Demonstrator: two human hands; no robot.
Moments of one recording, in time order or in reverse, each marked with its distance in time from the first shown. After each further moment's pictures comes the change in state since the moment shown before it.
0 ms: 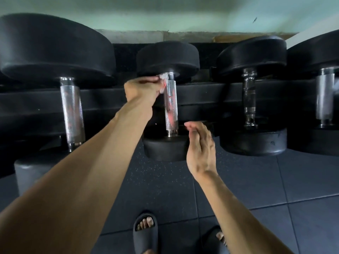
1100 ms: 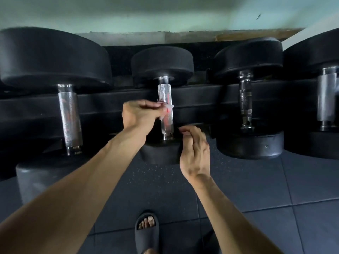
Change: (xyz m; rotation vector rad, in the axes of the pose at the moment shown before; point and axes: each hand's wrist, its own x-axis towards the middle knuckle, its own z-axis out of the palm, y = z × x) left_hand -0.027 -0.032 -0.018 0.314 -0.068 0.096; right_hand 0.002 0.001 -0.001 0.002 0.001 -0.030
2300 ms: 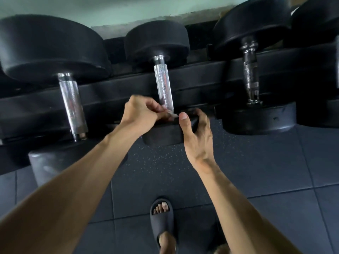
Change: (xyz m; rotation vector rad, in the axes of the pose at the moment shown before) left_hand -0.023 -0.012 -0.017 0.614 -0.163 0.128; right_hand -0.014 0.008 -0.002 0.178 -0.052 0.193
